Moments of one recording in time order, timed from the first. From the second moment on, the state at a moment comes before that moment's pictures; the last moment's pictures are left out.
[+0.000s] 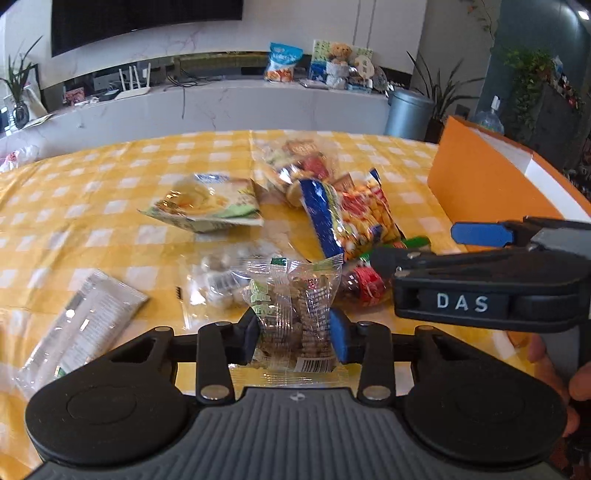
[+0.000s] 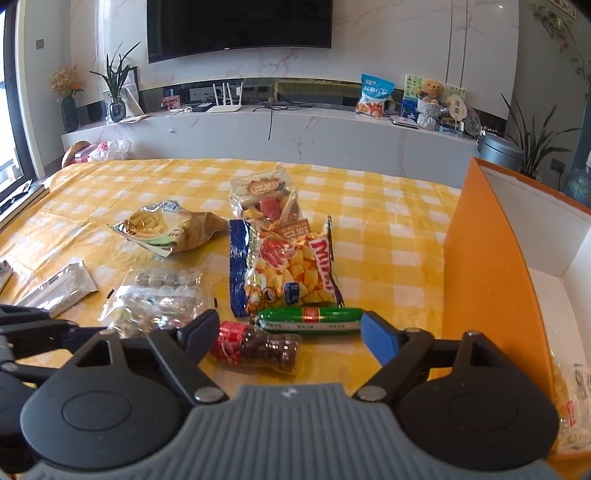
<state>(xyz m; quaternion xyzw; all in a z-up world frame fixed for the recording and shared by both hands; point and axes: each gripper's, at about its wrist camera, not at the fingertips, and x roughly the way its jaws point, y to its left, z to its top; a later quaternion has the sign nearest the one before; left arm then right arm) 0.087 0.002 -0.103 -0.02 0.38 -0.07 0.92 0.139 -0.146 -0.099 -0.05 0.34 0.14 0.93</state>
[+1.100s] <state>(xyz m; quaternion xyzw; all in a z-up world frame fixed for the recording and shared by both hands) 0.110 0.034 -0.083 -0.05 0.36 -0.04 0.93 0.202 -0.113 -0.126 -0.07 0.33 0.13 0.93</state>
